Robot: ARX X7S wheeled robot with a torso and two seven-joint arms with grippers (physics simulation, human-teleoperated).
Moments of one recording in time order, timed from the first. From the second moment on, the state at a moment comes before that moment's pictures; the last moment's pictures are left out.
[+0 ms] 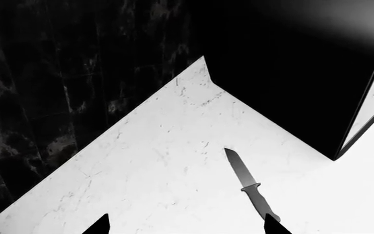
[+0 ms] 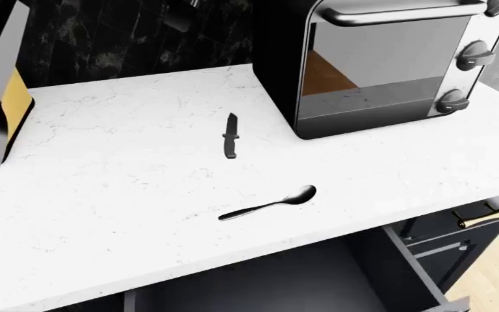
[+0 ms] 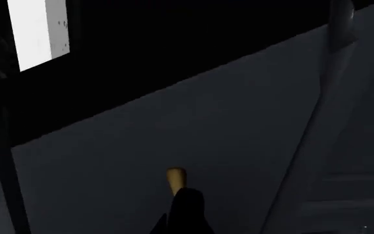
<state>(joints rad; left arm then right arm) -2.17 -0.01 1.19 -1.25 -0.69 -1.18 0.52 -0.60 0.44 -0.45 -0.11 1.64 -0.19 -0.40</state>
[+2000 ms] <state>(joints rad) -2.15 0.00 1.21 -1.25 -0.74 -1.17 0.50 -0.47 0.02 1.98 -0.03 1.18 1.12 -1.55</state>
